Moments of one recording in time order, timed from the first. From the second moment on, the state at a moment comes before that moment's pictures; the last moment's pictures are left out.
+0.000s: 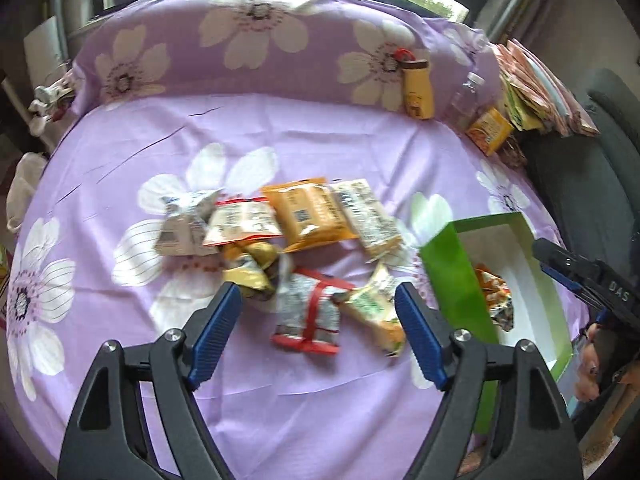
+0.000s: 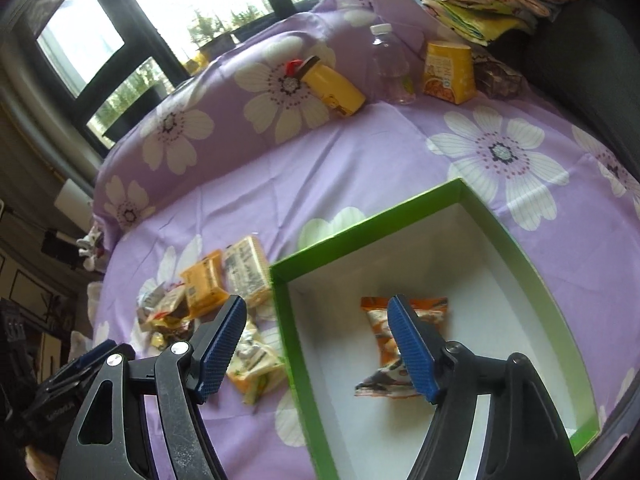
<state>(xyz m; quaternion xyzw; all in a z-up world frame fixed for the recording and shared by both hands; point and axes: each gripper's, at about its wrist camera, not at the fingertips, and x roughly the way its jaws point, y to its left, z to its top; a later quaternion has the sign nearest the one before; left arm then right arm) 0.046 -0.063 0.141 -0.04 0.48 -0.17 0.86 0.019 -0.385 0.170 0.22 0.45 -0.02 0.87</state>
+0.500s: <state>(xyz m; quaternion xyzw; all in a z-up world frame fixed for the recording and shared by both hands) 0.037 0.025 0.067 -0.11 0.53 -0.11 0.84 0.064 -0.233 0.106 0.20 0.53 0.11 0.82</state>
